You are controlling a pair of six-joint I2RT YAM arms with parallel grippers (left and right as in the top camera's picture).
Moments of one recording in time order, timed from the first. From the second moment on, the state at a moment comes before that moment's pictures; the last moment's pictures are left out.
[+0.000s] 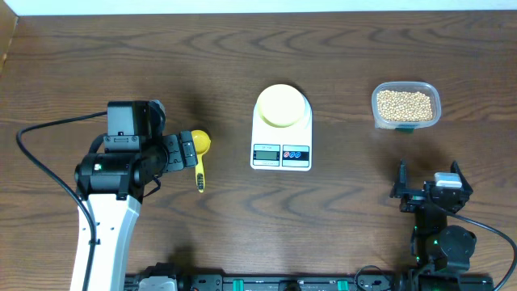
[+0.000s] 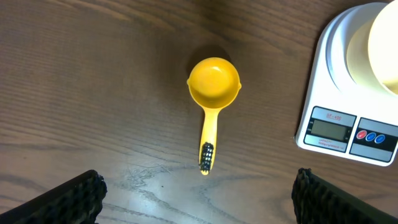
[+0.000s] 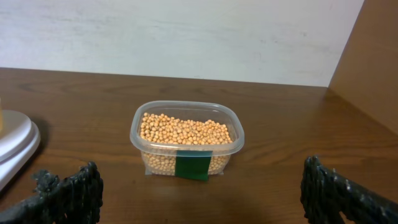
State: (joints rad) left arm -0.01 1.14 1.09 -1.02 0.04 -0.19; right arm -0.09 0.01 0.01 -0.07 0.02 -0.09
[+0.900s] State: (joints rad) left arm -0.01 1.53 1.09 -0.88 -0.02 -0.17; right arm -0.09 0.01 0.01 -0.07 0.02 -0.09
